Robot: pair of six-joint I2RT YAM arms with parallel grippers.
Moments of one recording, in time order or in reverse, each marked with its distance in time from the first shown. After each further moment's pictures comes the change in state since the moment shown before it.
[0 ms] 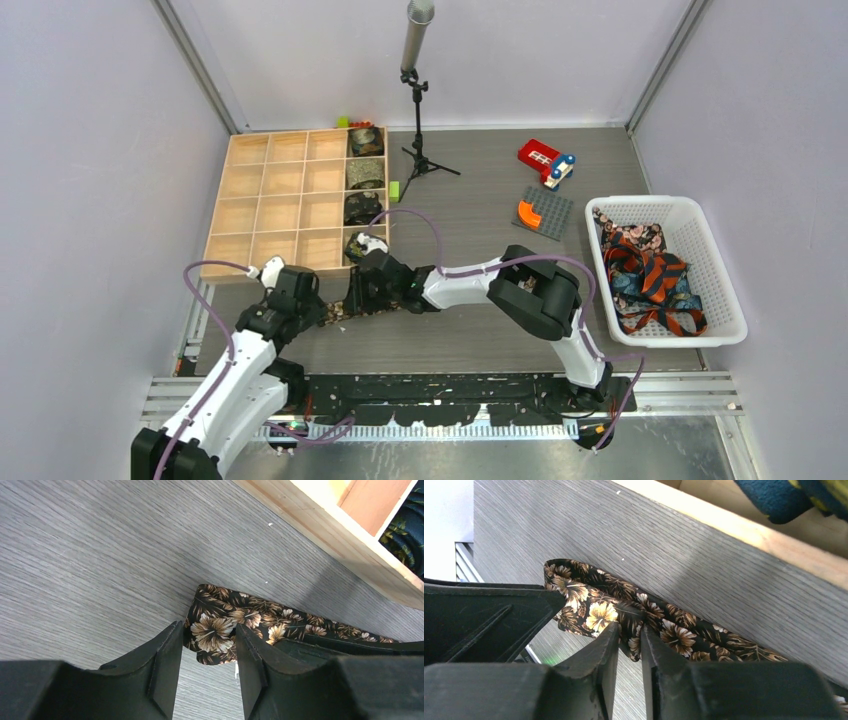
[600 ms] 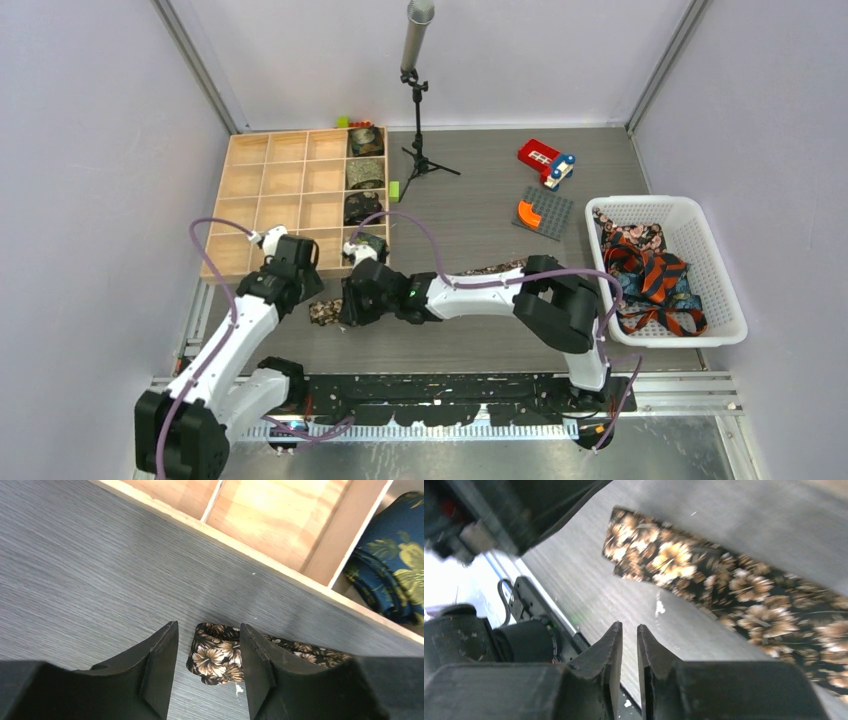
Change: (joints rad) left arm 0.039 0.177 0.208 -0.013 -0.086 0.174; right arm 0.076 -0.136 0.018 -0.150 0.038 -0.088
